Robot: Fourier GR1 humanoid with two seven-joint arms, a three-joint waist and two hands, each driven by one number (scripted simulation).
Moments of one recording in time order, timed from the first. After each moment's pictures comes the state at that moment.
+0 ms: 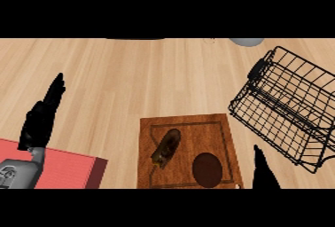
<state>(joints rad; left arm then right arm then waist) -0.16 0.46 -0.14 -1.45 0.04 0.26 0.07 0.17 -0.27 0.59 -1.92 0.73 -0.38 1.27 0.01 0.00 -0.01</state>
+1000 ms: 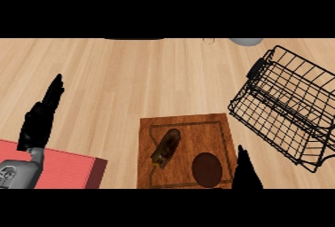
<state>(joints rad) -0.16 0.45 -0.12 -1.44 0.03 0.24 0.05 0.20 -0.01 0.54 -1.84 0.92 -0.19 1.25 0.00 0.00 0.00</state>
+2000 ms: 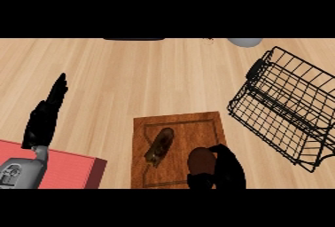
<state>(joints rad) -0.17 0.41 -0.10 -1.43 0.00 0.23 0.06 0.01 -0.03 0.56 -1.63 0.75 -0.19 1.23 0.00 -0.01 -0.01</state>
